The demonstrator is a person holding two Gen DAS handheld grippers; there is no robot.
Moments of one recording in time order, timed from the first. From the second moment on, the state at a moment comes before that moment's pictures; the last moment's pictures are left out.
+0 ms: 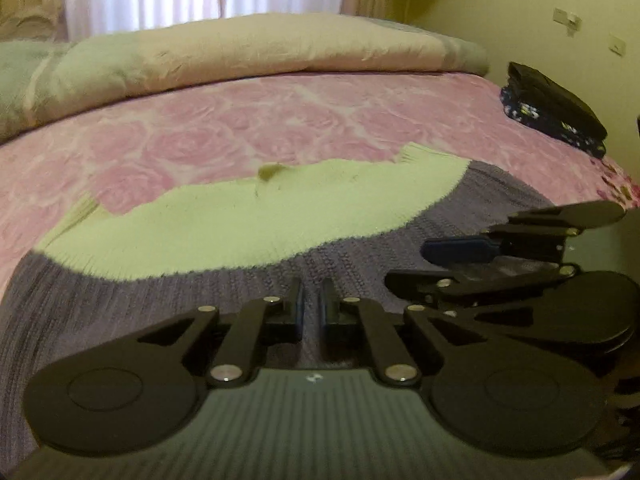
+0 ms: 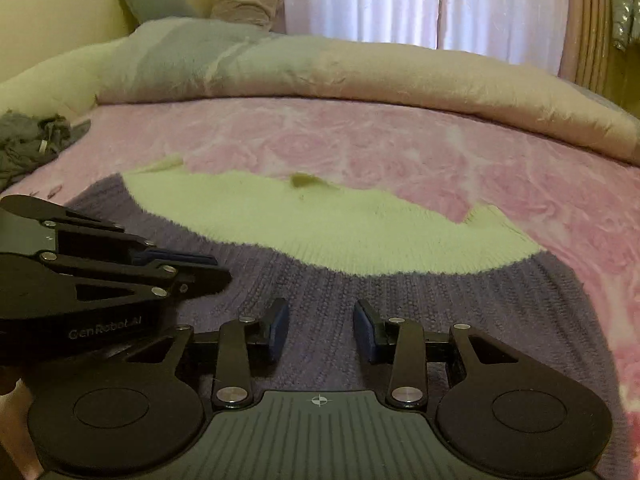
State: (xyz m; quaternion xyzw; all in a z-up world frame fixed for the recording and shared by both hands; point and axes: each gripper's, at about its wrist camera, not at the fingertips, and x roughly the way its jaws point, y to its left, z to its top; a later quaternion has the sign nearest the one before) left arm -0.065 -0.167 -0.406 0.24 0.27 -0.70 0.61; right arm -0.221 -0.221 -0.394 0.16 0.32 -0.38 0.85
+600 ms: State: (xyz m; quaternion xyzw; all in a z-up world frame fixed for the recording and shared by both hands) left arm 0.004 -0.039 -0.392 0.21 0.31 -0.56 0.74; right arm -0.299 -0.162 -0.366 0.18 0.29 -0.46 0.82
